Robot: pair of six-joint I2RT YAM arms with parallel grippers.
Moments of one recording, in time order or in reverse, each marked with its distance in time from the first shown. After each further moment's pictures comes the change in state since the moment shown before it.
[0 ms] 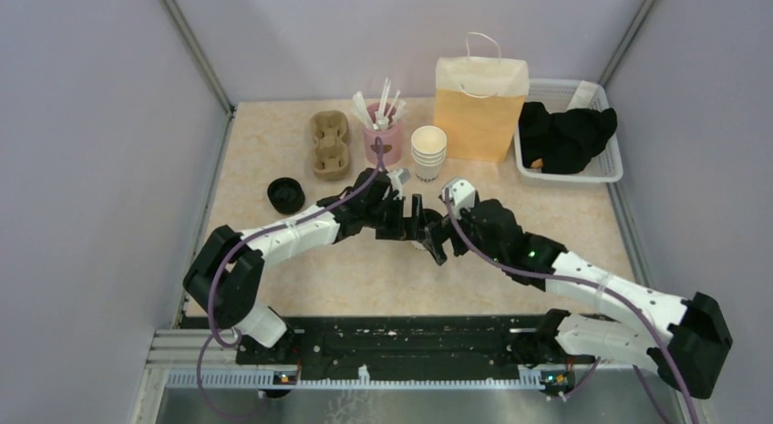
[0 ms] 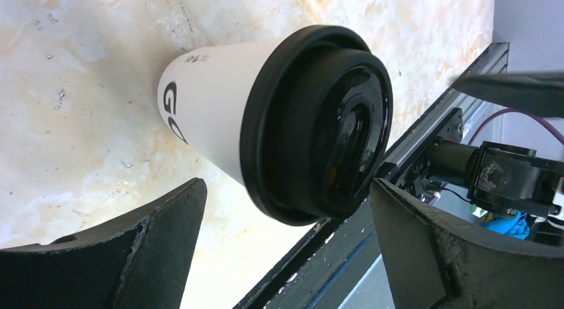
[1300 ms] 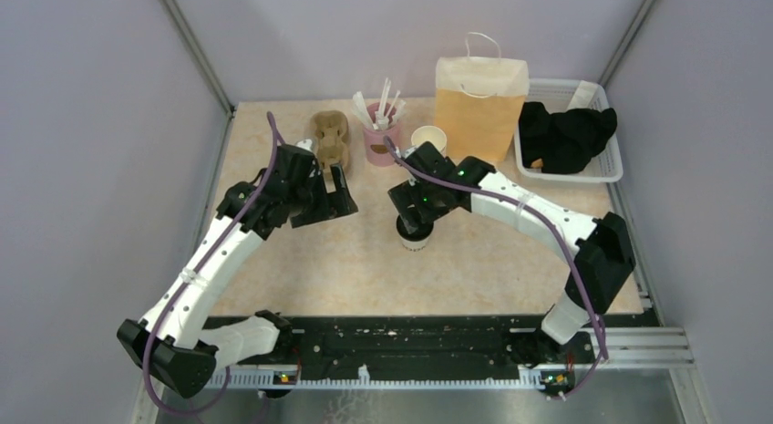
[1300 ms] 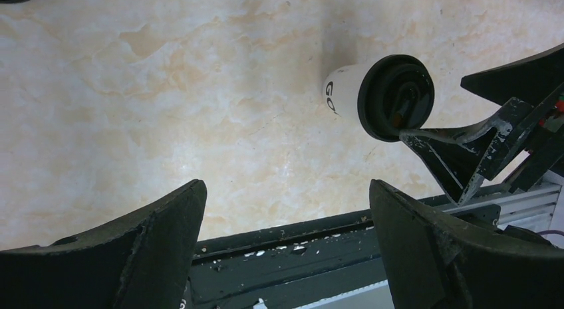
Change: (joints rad) left arm 0.234 -0.421 0.306 -0.816 -0.372 0.017; right arm -0.032 0.589 0.821 -0.786 0.003 0.192
